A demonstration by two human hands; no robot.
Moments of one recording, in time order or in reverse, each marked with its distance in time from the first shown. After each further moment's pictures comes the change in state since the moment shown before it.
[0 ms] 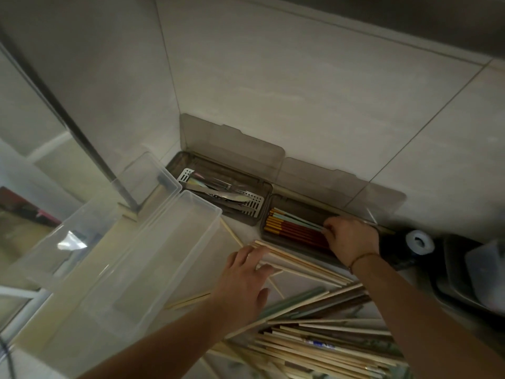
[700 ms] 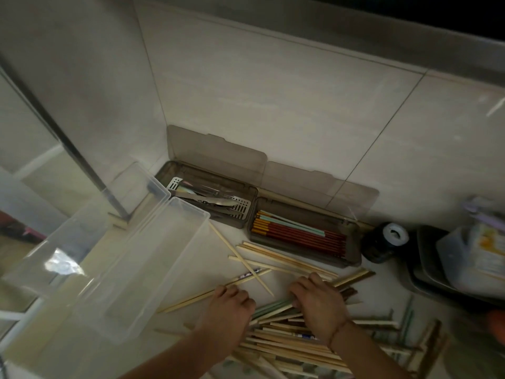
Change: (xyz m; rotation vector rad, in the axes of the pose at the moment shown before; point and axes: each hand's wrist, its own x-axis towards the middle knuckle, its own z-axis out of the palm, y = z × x) left_hand -0.034 0.013 0.027 0.157 -0.206 0.054; right_hand -0.121 -0.031 0.052 0.062 -0.009 -0.365
